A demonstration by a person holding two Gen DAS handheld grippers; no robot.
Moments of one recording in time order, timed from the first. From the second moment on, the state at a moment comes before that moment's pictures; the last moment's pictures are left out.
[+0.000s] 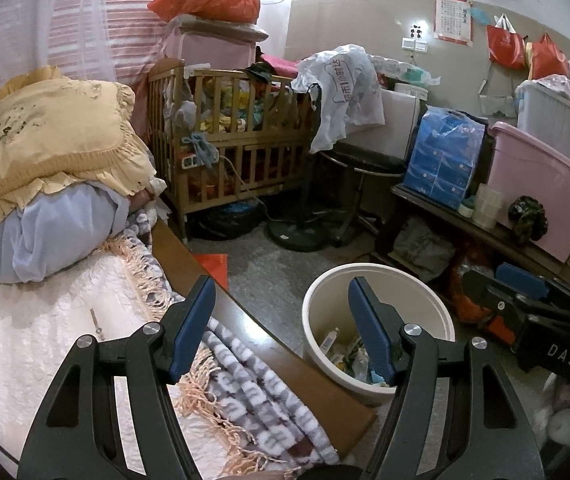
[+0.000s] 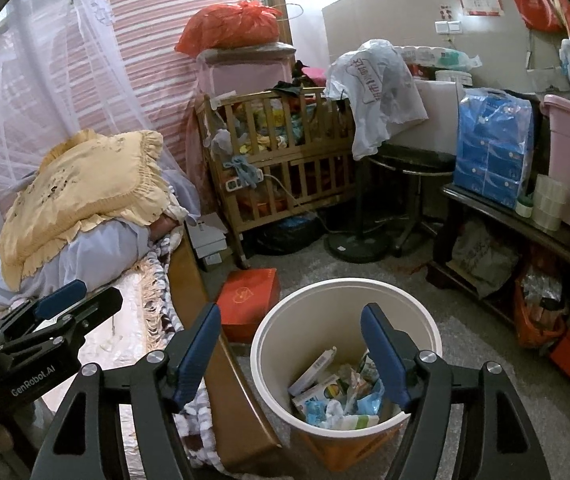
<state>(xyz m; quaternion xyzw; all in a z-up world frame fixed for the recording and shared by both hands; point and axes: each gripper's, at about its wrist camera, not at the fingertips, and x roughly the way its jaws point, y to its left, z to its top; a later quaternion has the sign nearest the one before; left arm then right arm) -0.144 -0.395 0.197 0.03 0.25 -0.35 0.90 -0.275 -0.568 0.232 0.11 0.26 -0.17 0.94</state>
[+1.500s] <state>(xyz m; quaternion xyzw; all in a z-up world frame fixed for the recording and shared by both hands) -0.140 -0.392 0.197 0.03 0.25 -0.34 0.90 -0.272 -0.574 0.220 0.11 0.27 -0.17 0.94</state>
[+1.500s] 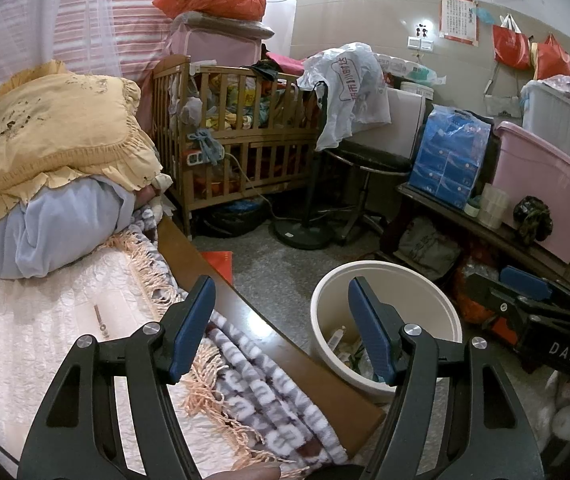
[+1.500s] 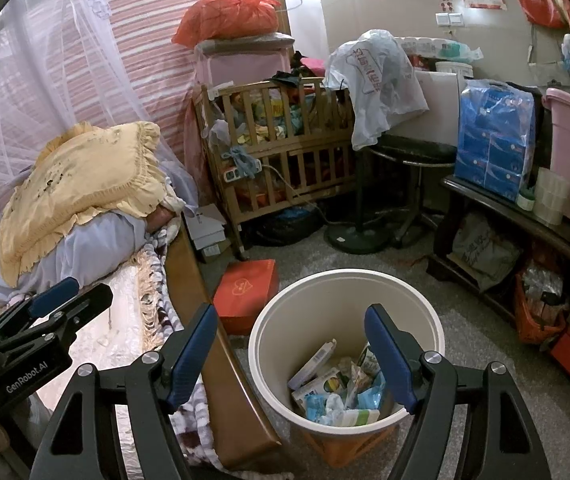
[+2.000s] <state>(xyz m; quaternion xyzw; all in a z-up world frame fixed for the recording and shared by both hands) -0.140 -0.393 0.195 0.03 0.26 -0.34 0.91 -0.271 -0.576 0.218 0.11 0.28 -0.17 0.94</state>
